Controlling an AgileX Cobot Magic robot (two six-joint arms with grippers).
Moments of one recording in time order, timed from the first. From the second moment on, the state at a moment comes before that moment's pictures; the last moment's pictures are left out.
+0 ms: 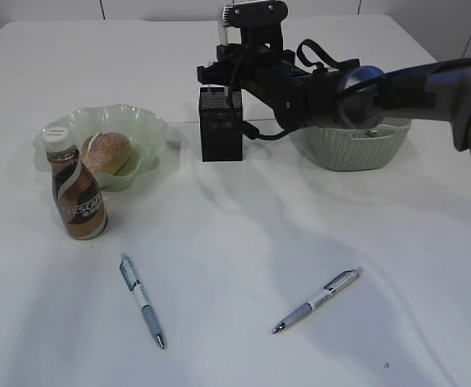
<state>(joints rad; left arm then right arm) -0.15 0.92 -0.96 0.29 0.54 -0.21 0.38 2.39 -1.86 0.13 -0.34 -0.12</state>
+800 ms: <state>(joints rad) -0.15 0.92 -0.96 0.29 0.53 -0.21 0.38 2.43 -1.86 0.10 -0.36 -0.12</state>
